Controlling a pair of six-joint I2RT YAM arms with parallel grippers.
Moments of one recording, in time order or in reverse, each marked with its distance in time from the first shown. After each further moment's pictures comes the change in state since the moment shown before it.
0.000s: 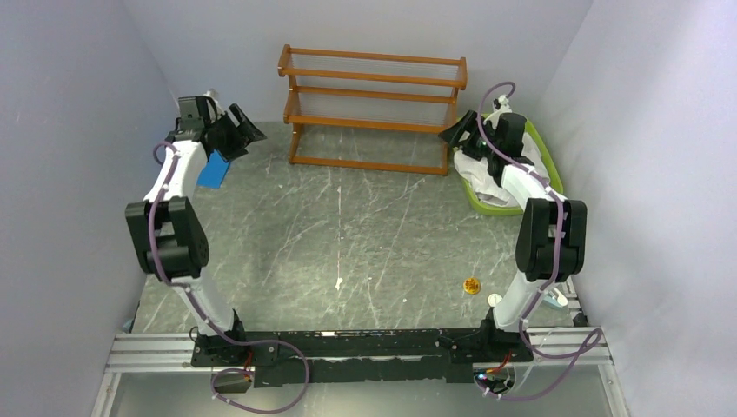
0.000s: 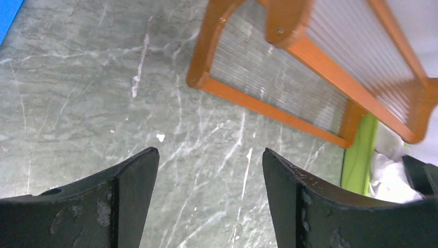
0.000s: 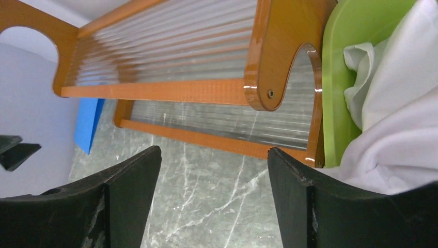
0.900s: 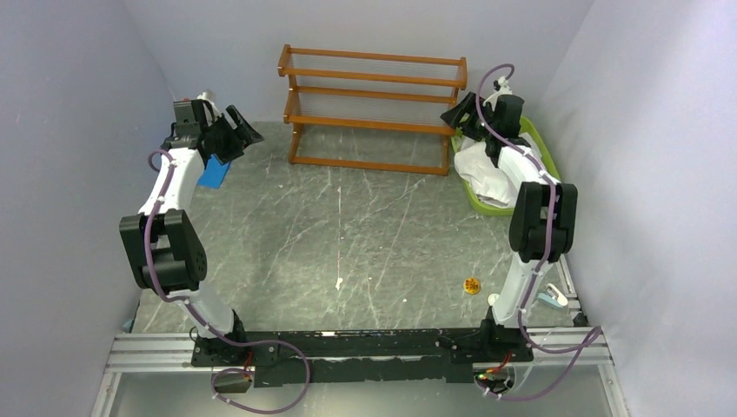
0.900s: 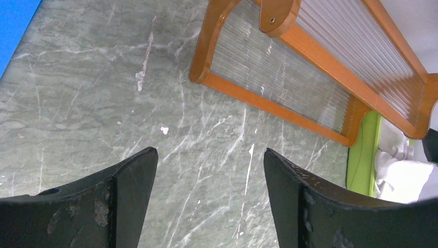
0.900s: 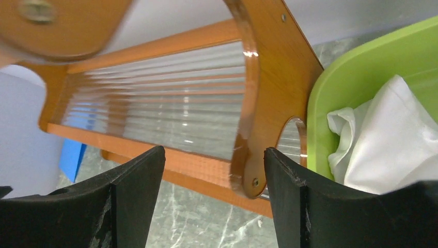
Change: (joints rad) left arm 0.002 -0.155 -0.117 0.033 -0.021 0.017; right arm 0.003 0.148 0.250 -0.018 0.045 -0.017
